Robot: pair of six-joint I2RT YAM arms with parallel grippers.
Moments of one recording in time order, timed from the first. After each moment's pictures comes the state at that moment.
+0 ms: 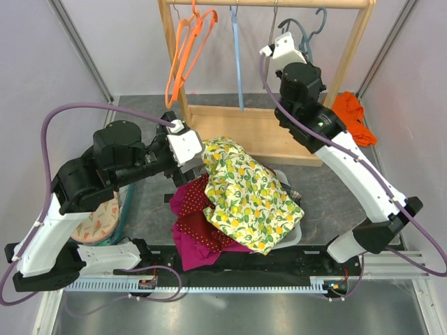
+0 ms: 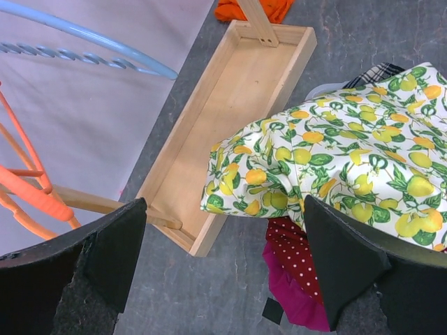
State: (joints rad) left arm -0.95 1.08 1.75 -0.97 -0.02 0.50; right arm 0.66 1.50 1.84 -0.38 1.04 -0.60
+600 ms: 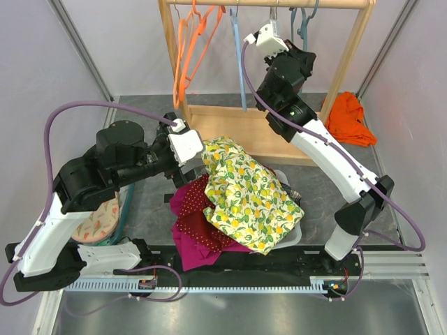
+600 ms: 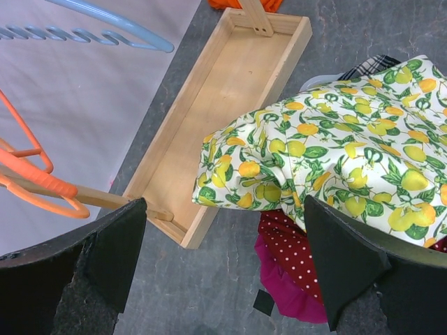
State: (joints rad) left arm -0.95 1.08 1.74 -0.99 -0.02 0.48; right arm 0.68 1.70 1.90 0.16 1.21 -1.09
